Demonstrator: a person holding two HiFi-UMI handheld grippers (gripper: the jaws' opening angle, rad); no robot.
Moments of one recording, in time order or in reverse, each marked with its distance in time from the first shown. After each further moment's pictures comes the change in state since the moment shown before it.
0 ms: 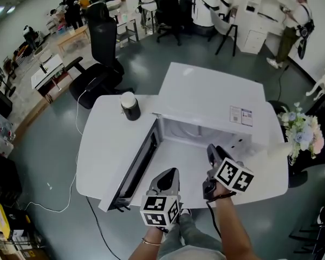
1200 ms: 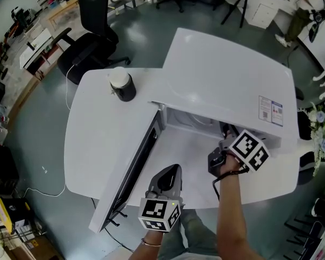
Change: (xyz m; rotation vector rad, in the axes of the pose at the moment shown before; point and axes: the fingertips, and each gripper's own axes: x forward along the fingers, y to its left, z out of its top) left arm 0.040 0.038 -0.042 -0.057 0.047 -0.016; right arm 0.106 -0.054 0.011 0.253 -0.026 -0.094
